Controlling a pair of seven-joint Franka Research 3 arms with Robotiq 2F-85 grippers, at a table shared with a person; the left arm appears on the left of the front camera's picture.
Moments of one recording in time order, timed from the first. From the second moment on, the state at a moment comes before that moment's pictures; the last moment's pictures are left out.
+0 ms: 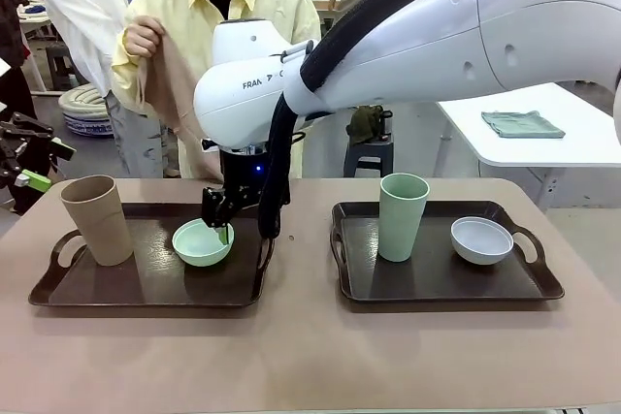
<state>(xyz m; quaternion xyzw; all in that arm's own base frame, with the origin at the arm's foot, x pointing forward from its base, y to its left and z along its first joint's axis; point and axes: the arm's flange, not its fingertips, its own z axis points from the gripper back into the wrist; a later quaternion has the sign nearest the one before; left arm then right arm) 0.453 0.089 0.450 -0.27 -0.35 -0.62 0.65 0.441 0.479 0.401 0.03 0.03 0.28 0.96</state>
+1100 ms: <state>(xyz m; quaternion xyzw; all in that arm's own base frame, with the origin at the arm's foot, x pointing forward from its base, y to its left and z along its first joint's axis) 0.462 0.113 0.452 -0.26 -0.33 -0.61 0.67 0.448 0.477 0.396 0.03 0.03 0.27 0.96</state>
